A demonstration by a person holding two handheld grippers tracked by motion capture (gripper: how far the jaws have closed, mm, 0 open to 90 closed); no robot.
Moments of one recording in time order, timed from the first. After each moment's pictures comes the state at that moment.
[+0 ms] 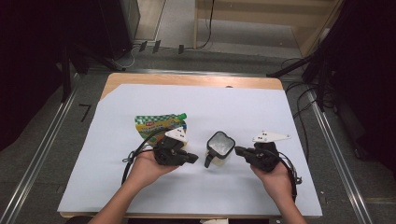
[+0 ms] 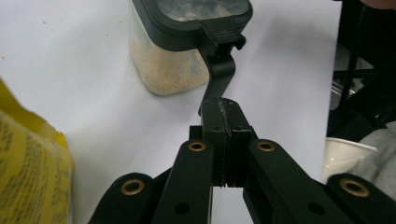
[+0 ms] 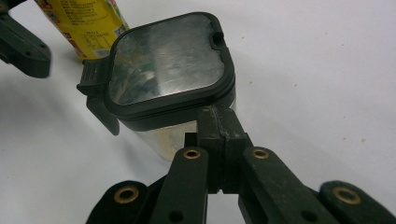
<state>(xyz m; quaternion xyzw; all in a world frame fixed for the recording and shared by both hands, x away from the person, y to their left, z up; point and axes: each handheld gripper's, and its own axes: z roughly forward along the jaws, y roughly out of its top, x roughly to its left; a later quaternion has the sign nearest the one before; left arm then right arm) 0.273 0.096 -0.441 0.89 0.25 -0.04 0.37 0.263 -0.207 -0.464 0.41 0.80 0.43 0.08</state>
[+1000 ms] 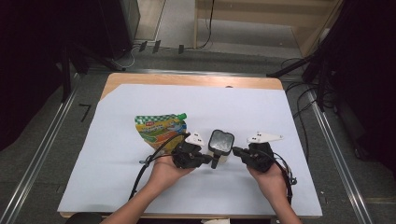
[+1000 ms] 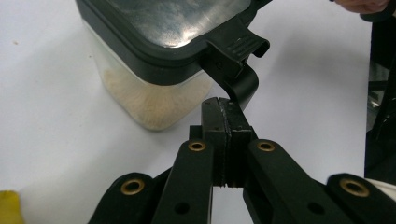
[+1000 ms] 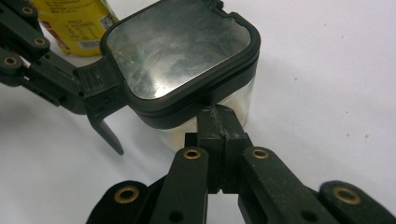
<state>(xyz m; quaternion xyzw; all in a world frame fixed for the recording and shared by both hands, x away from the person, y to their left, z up) 0.273 0.054 -0.465 0.89 0.26 -0.01 0.38 0.264 -0.195 -0.470 0.42 0.80 0.41 0.10</state>
